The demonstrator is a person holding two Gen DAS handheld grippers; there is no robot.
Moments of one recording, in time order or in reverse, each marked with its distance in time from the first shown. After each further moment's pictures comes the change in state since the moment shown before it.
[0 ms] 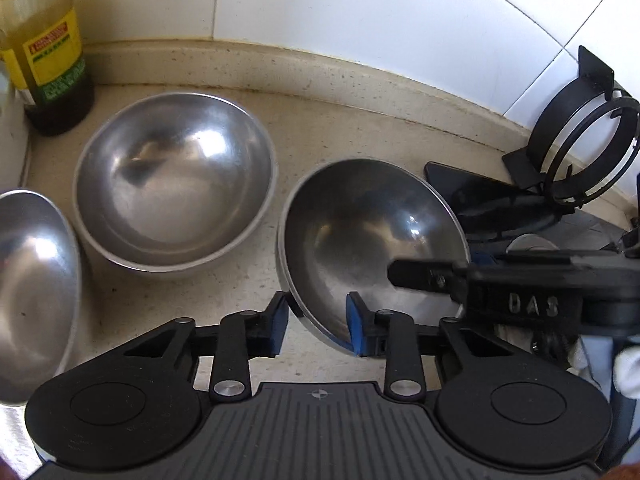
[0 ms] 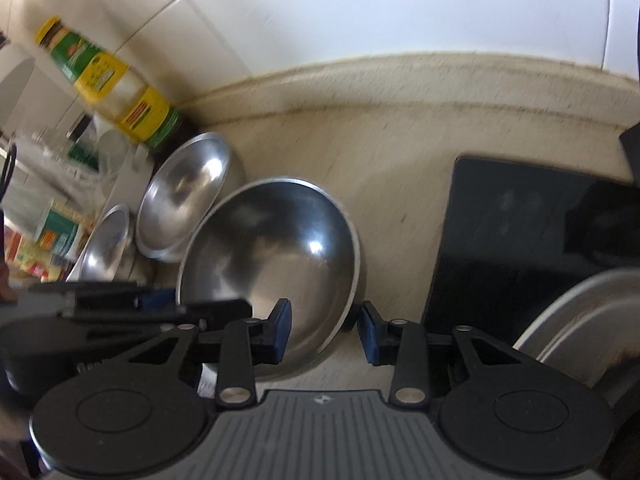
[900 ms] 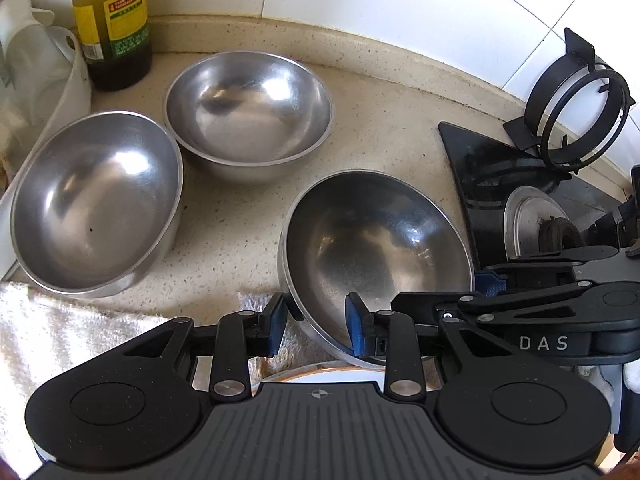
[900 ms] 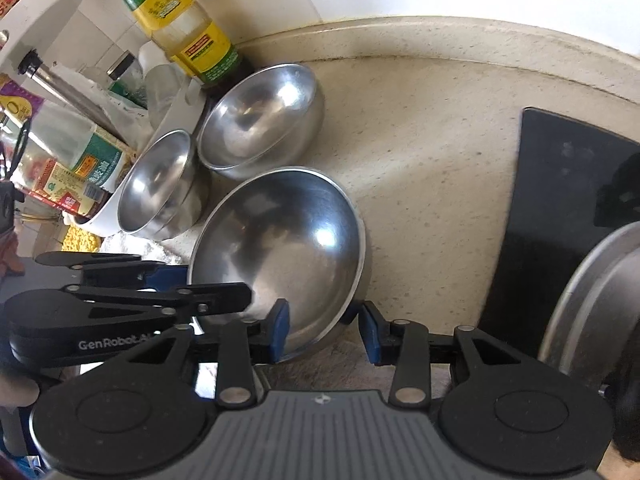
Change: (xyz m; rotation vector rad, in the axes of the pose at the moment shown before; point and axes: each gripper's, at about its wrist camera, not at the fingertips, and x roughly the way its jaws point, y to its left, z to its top) left arm -0.042 0.032 -0.049 -0.007 0.029 0.005; right arm -0.008 0.040 -0.032 -0.075 0.067 0.023
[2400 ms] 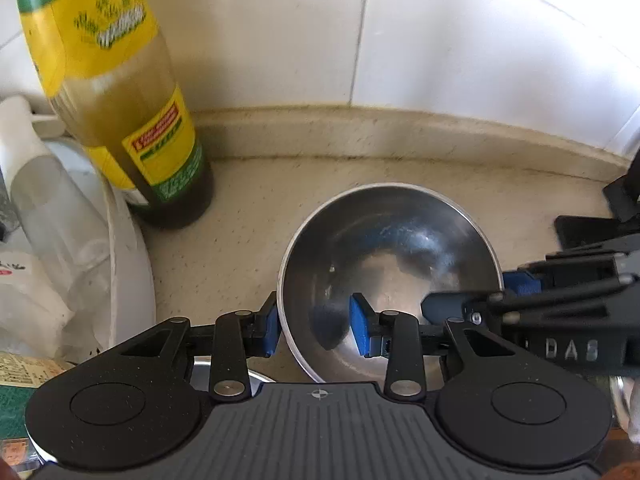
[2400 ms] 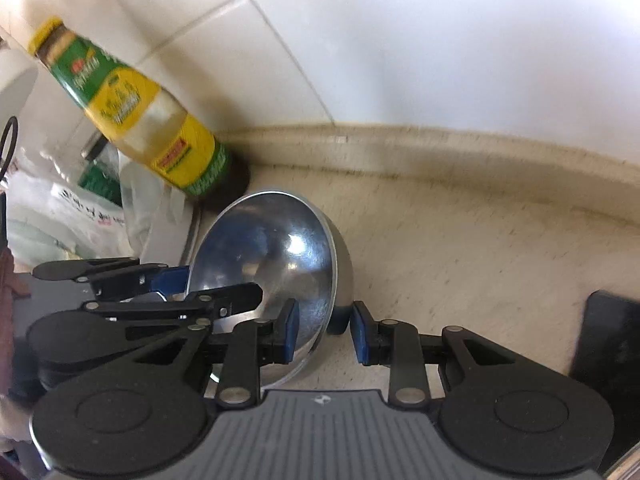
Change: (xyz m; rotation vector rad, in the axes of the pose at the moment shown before) left arm 0.022 0.041 0.109 0.078 -0.050 0.201; right arm 0.043 0.016 0.119 0.014 -0.077 0.022
